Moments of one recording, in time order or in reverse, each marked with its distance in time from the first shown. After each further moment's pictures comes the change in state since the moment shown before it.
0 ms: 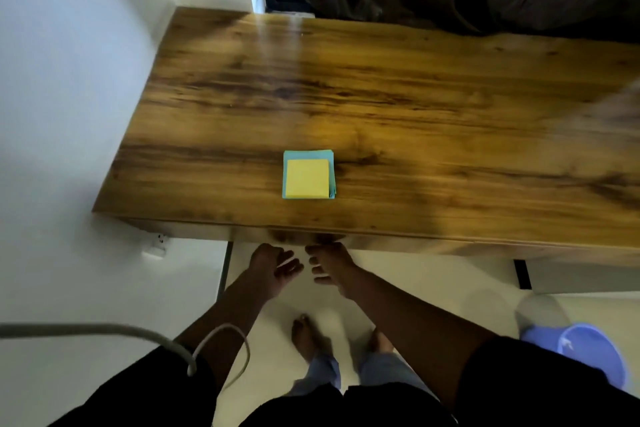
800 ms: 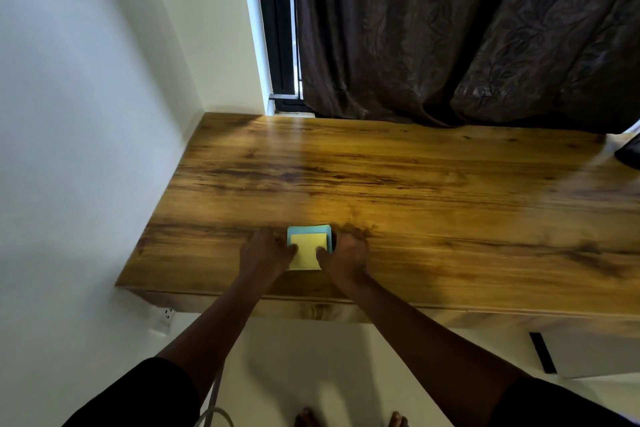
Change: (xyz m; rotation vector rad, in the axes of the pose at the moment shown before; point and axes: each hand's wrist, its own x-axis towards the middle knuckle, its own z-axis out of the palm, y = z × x) left_hand -0.057 0.122 0.068 1.424 0.343 1.029; right_hand -0.032 -0.125 -0.017 -0.751 0.664 -0.620
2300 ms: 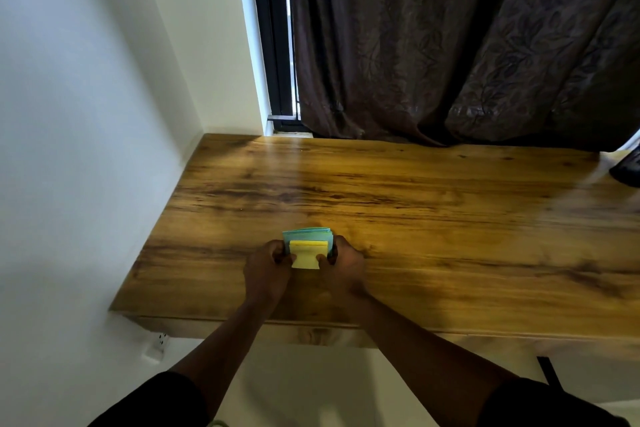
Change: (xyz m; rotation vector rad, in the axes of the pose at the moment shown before) left_hand 0.001 0.009 0.016 -0.376 0.171 0.060; right_hand 0.014 -0.005 -0.009 0.290 0.081 -0.097
